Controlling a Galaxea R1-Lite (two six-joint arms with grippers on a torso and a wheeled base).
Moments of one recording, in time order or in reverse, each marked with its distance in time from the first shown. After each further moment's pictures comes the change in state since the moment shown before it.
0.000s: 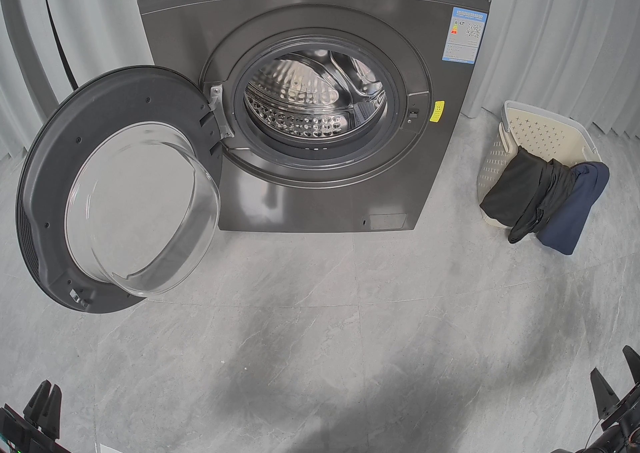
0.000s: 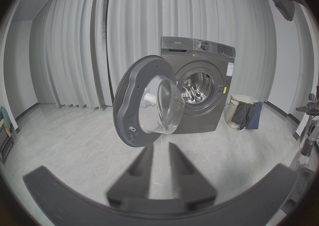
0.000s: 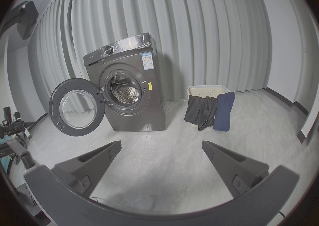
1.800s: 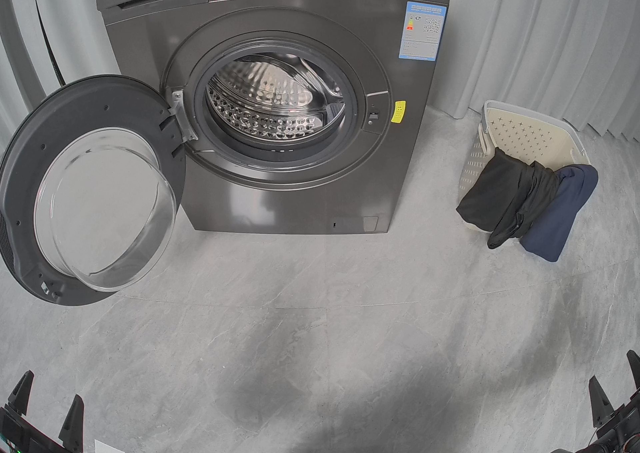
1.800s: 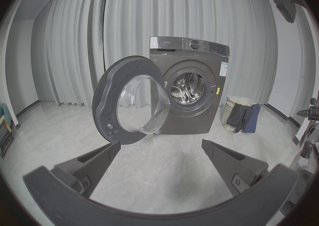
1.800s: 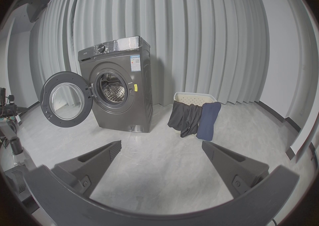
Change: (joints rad) left arm 0.000 0.000 0.000 0.000 0.003 -0.014; right arm -0.130 -0.107 0.000 0.080 0.070 -0.111
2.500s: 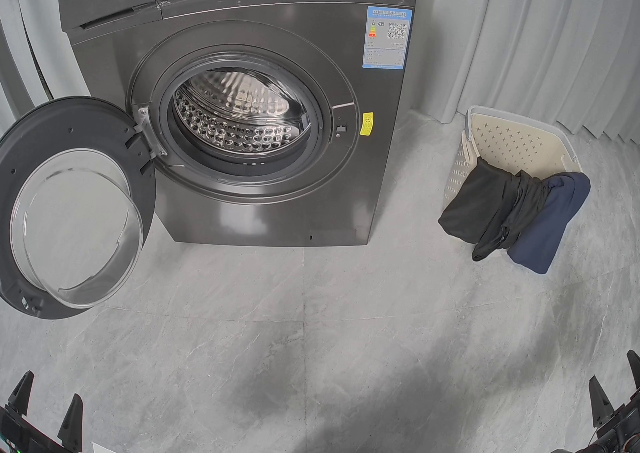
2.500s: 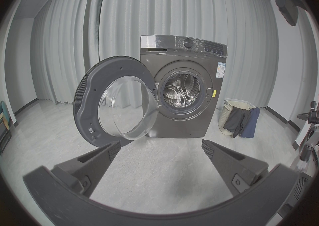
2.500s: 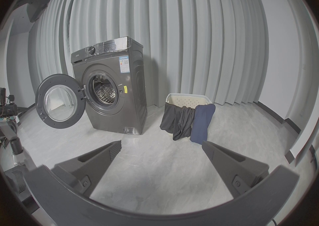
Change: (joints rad) left arm 0.000 0.000 0.000 0.000 0.004 -0.021; right arm 0.000 0.001 0.000 0.000 0.000 0.000
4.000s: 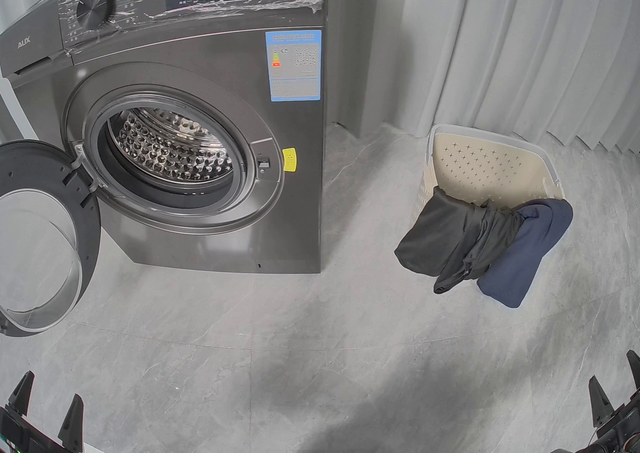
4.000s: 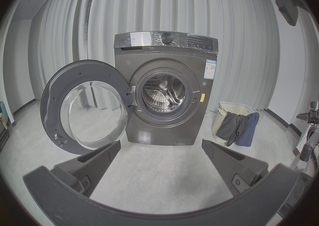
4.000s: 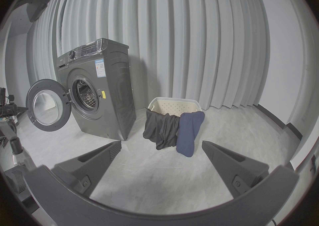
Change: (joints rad) left arm 0.000 0.000 0.000 0.000 -0.001 0.000; right arm 0.000 0.002 0.000 0.000 0.000 -0.001
